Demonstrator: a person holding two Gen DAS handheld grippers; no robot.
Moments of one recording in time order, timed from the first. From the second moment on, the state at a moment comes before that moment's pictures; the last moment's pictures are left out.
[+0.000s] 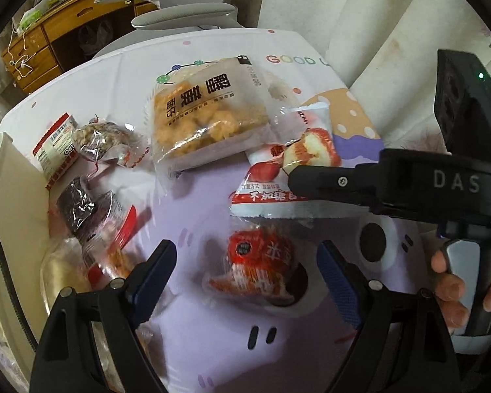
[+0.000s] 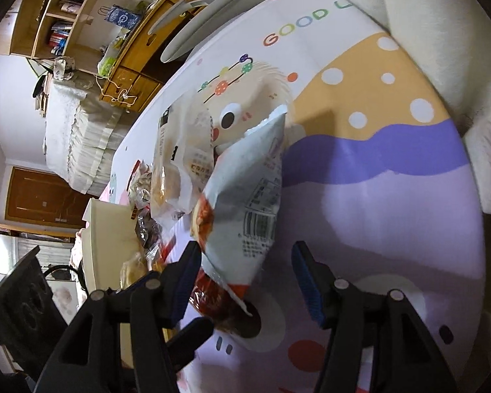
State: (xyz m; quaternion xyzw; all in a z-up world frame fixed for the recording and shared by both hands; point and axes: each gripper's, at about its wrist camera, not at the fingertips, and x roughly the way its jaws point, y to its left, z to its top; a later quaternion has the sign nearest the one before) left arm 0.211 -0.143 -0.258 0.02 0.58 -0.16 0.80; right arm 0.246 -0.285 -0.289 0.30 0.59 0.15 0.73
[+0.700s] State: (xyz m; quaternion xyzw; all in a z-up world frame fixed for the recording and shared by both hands) left arm 0.217 -0.168 -0.285 0.04 0.57 -0.16 0.80; right arm 0.262 -0.288 -0.293 0.32 0.56 0.16 0.75
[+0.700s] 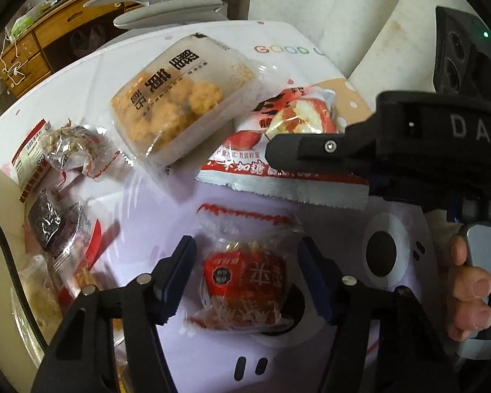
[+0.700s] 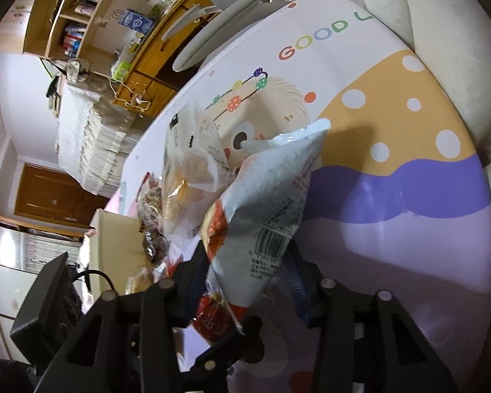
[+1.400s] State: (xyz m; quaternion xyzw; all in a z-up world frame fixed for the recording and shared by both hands) left arm 0.207 -0.153 -0.272 0.02 0.56 -0.15 0.81; right arm 0.252 -0.303 -0.285 0.32 0.55 0.12 0.76
